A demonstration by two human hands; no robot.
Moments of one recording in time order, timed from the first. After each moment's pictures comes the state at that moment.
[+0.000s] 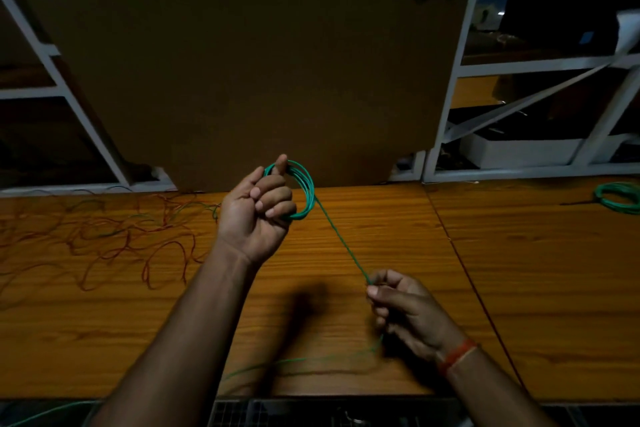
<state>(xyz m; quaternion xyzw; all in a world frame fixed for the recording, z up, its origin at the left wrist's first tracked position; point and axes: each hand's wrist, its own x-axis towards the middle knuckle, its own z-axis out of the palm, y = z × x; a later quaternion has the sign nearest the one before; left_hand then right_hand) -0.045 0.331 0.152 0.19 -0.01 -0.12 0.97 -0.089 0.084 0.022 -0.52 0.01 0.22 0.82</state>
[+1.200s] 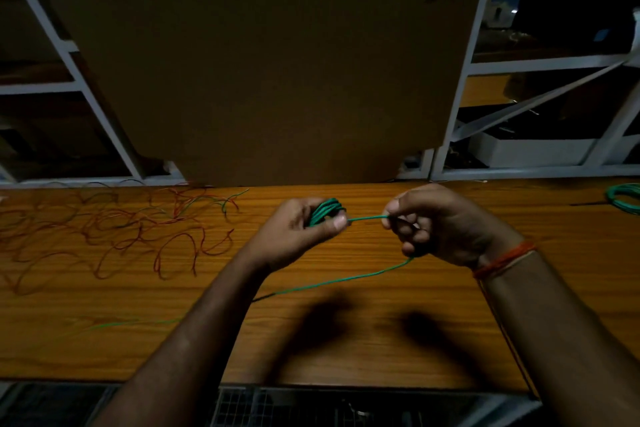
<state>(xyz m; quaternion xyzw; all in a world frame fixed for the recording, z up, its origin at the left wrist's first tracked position) -0.069 0.316 0.139 0.81 -0.21 -0.02 0.55 -0.062 0.067 0.182 -0.67 -0.12 0.26 0.68</state>
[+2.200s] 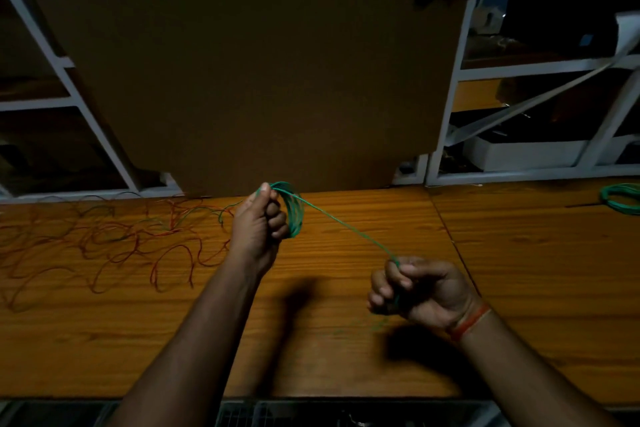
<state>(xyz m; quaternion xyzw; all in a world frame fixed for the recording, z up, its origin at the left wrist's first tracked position) -0.033 0.330 0.116 0.48 0.03 0.08 0.87 -0.055 0.054 0.054 -0.30 -0.24 0.43 0.82</state>
